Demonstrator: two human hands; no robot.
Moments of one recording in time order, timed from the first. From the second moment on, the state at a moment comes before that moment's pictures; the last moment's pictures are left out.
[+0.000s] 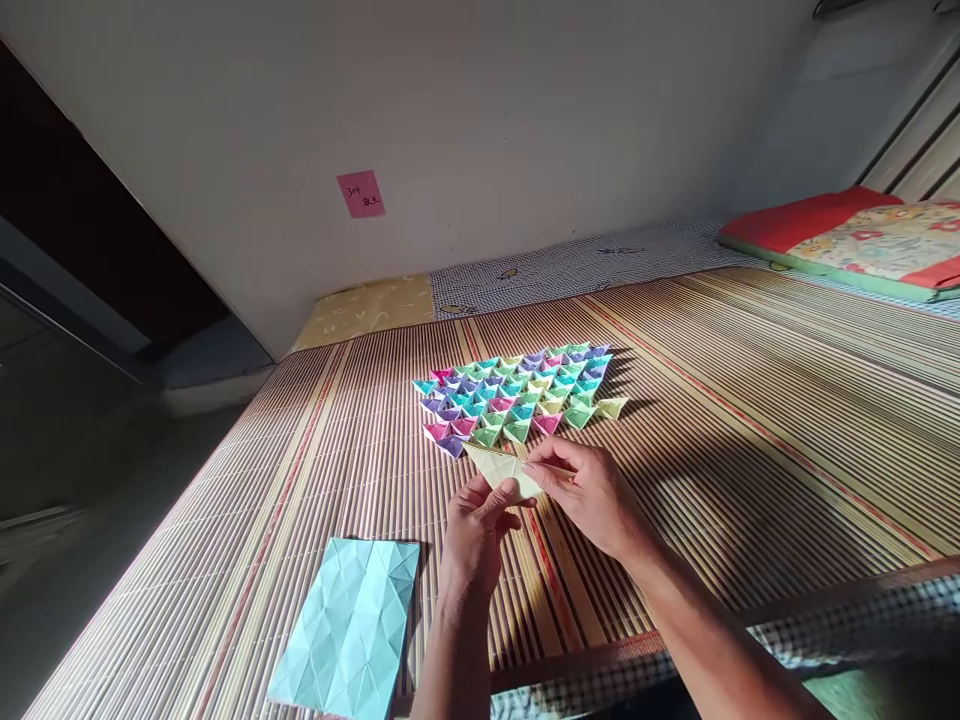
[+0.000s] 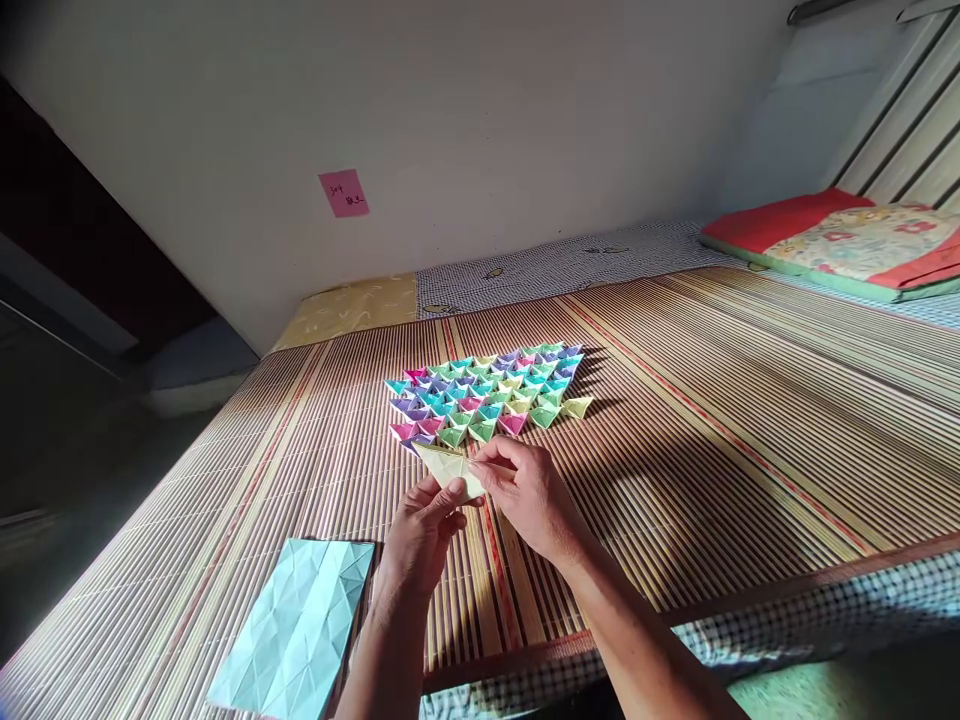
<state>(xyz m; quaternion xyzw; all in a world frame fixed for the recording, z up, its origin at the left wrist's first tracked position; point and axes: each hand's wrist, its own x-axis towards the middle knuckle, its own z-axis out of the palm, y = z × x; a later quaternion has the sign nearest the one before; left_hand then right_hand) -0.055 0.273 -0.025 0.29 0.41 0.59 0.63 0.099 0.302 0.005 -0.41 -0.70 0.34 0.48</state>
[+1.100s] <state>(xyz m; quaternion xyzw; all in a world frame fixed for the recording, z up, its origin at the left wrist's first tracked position) -0.058 0.275 -0.026 0.29 0.42 0.68 0.52 0.084 0.300 -0.004 -0.43 -0.61 0.46 0.48</state>
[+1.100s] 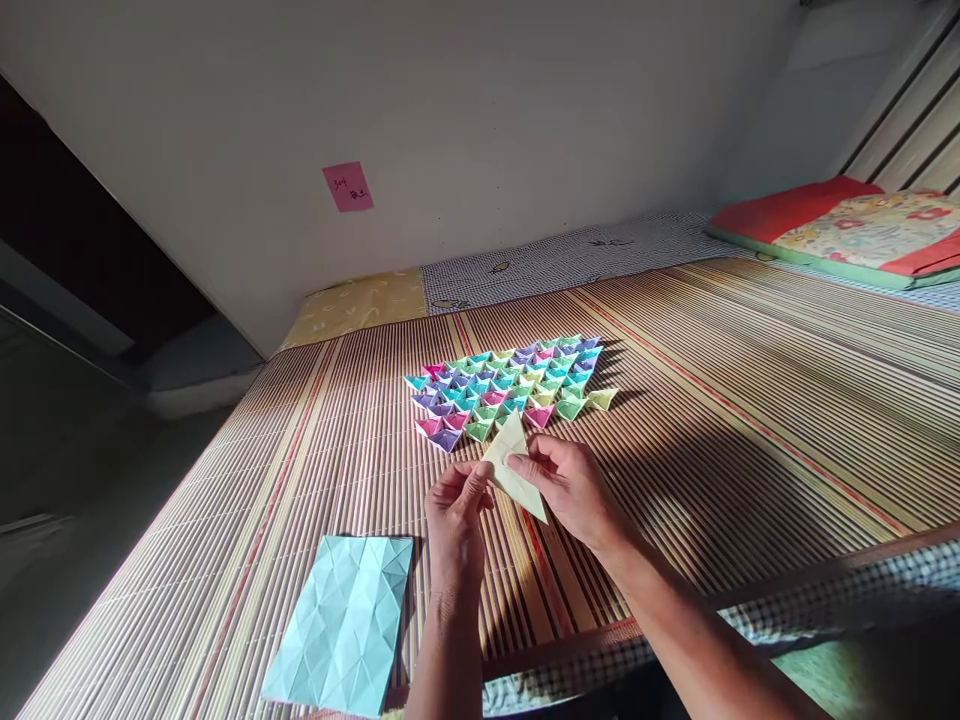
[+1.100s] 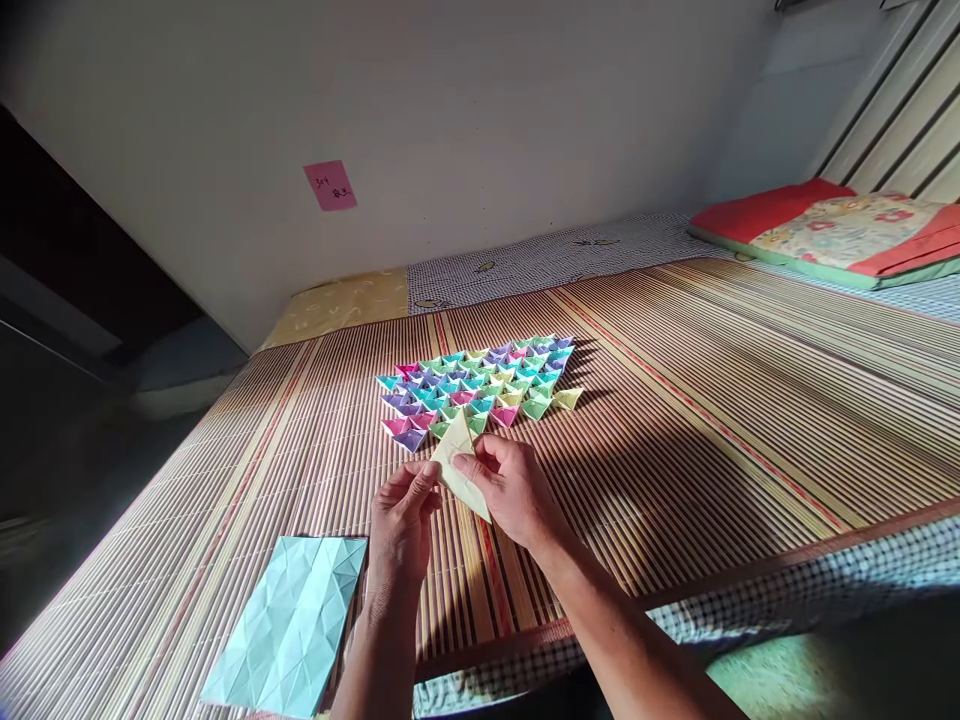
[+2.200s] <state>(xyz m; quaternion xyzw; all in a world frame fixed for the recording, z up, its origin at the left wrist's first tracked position) -0.046 0.274 -0.036 0.20 0.37 0.65 0.64 0.079 0.302 -0.016 -0.41 -0.69 0.29 0.52</state>
